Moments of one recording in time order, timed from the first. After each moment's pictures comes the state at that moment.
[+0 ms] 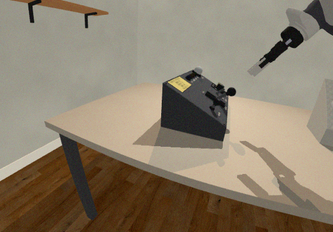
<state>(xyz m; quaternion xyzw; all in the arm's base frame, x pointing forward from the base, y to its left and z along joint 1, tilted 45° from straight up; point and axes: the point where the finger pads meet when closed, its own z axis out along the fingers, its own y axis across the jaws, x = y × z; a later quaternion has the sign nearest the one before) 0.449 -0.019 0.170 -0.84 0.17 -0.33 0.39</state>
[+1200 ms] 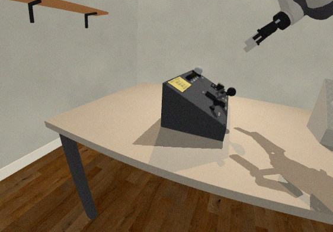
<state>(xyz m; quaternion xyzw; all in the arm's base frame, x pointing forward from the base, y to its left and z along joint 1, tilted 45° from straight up) 0.464 -0.197 0.135 -0.82 0.20 -0.37 0.40</state>
